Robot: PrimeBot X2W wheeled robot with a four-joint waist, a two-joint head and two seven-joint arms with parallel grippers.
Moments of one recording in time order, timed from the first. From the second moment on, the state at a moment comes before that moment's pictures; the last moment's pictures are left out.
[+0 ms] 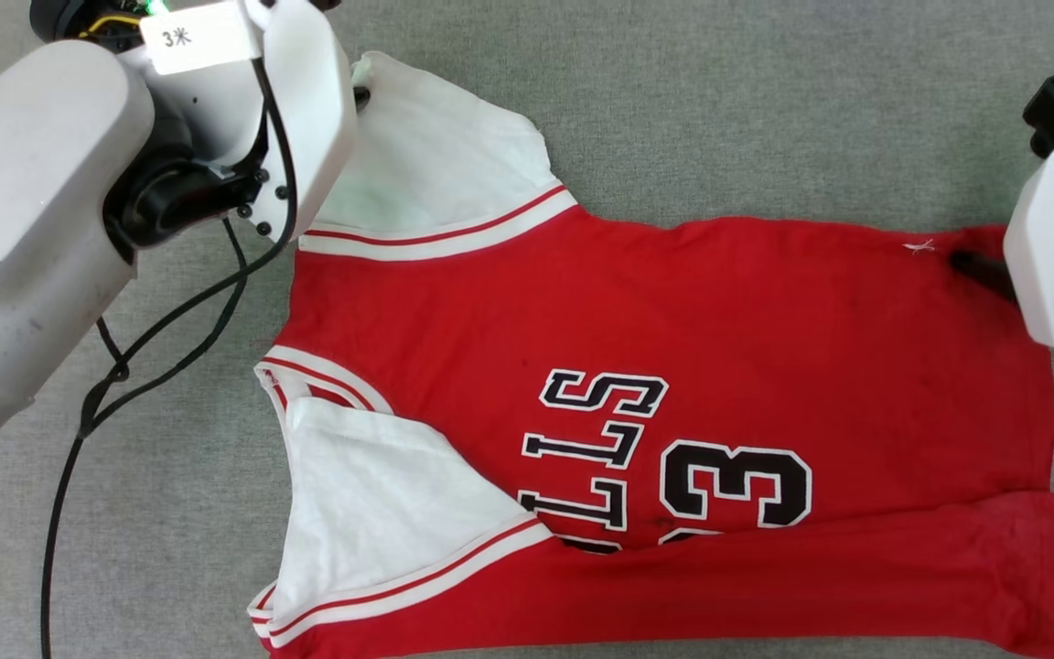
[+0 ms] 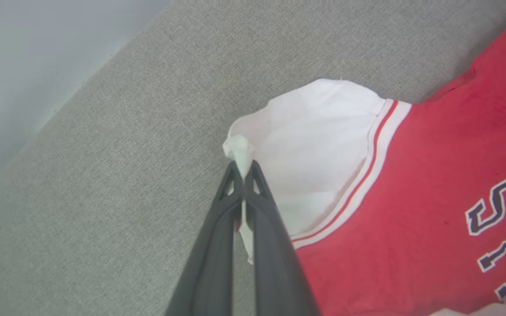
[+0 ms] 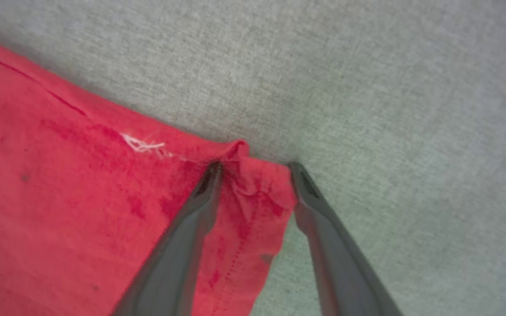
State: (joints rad) left arm -1.36 0.66 -1.11 0.32 -1.01 -0.12 0.66; right arm -0.92 -0.73 0.72 0.39 0.82 0.12 0.86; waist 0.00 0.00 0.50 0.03
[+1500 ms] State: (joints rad) left arm -0.56 0.88 -1.25 0.07 -1.16 0.06 0.32; right arm -0.35 -0.81 0.83 0.30 0.96 0.13 0.37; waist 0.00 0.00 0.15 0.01
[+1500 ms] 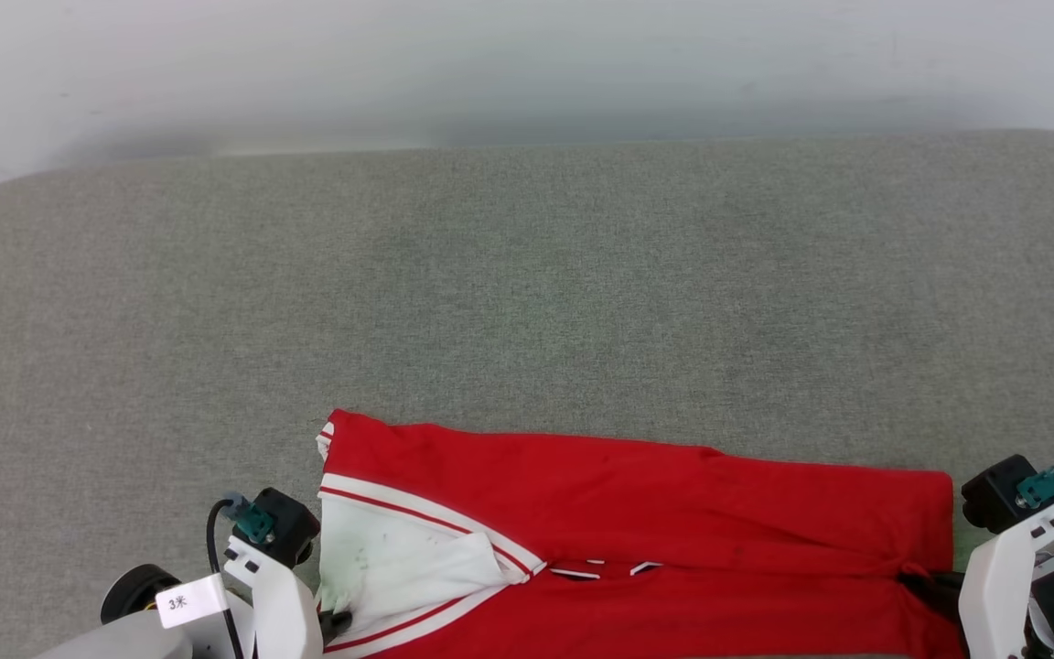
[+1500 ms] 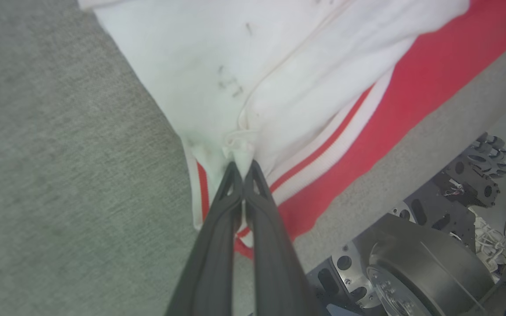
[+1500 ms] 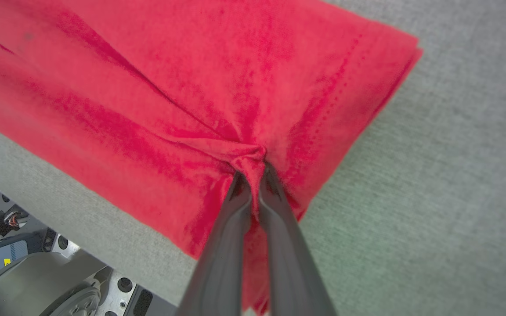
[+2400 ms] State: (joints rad) left arm -0.34 0.72 -0.77 0.04 -0.83 0.49 -0.26; right arm -0.19 -0.84 0.50 0.34 1.24 0.13 0.33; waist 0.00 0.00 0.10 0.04
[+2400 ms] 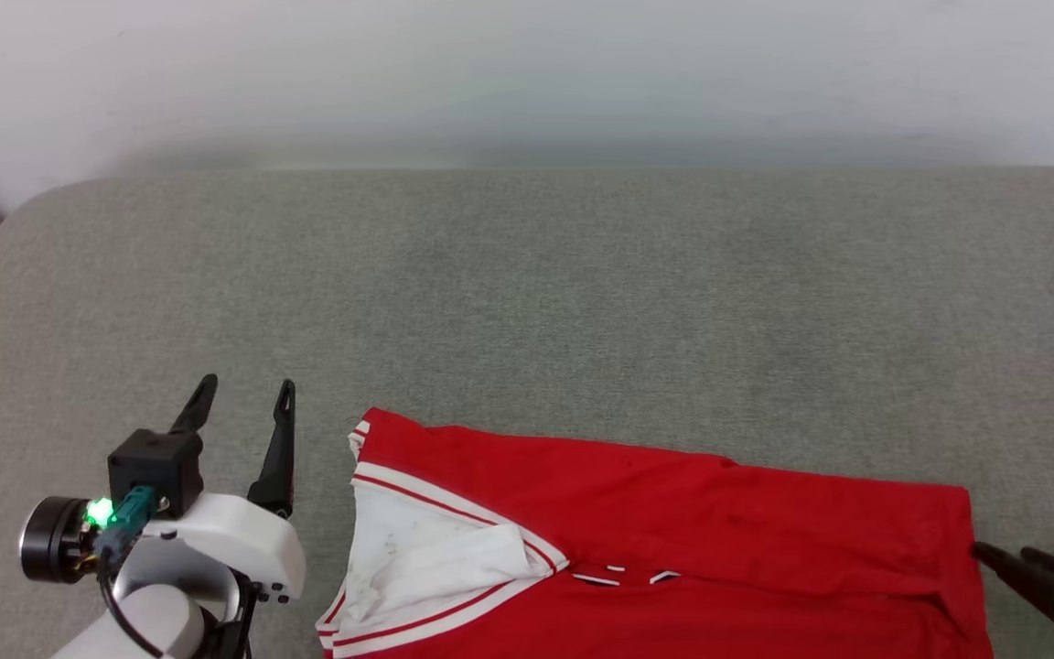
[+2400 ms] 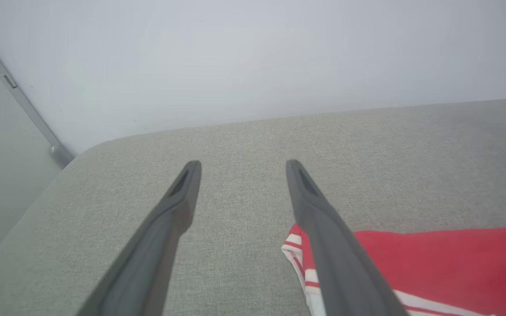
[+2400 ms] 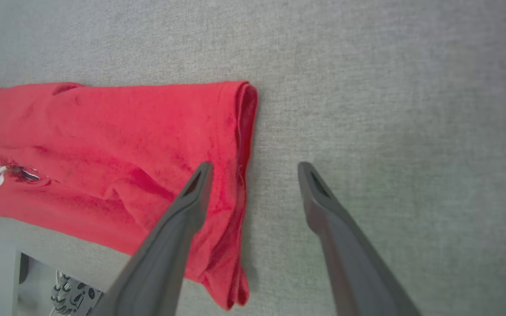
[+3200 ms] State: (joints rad) left arm 0.00 0.31 -0.27 -0.02 -0.27 0.36 -0.26; right arm -0.24 -0.70 0.59 0.38 1.37 0.13 0.47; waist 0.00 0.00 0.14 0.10
